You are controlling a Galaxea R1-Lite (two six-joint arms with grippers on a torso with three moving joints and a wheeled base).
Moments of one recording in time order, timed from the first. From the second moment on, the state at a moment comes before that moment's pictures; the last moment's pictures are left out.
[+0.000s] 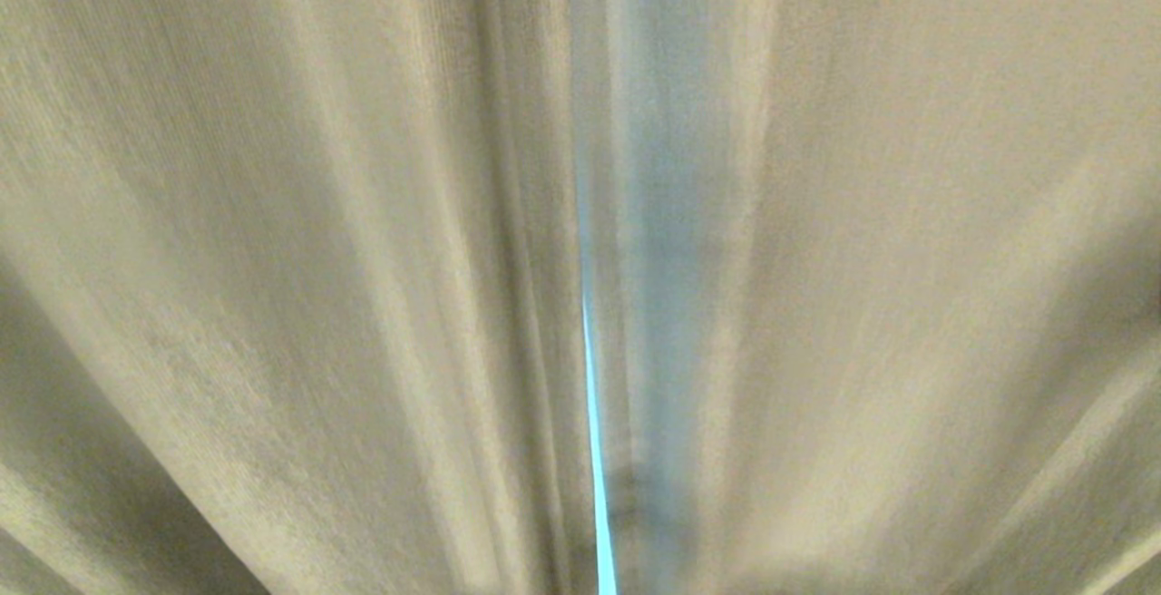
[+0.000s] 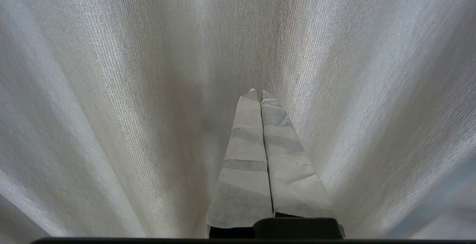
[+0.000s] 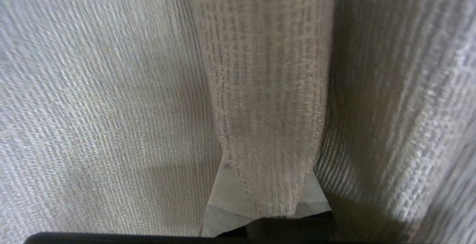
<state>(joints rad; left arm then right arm) -0.01 0.00 0.00 0.00 0.01 -0.05 -0.73 1.56 -0.87 -0.97 0.28 0.10</state>
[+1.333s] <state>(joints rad) -0.01 0.00 0.00 0.00 0.01 -0.05 -0.88 1.74 -1.00 -0.97 0.30 0.09</state>
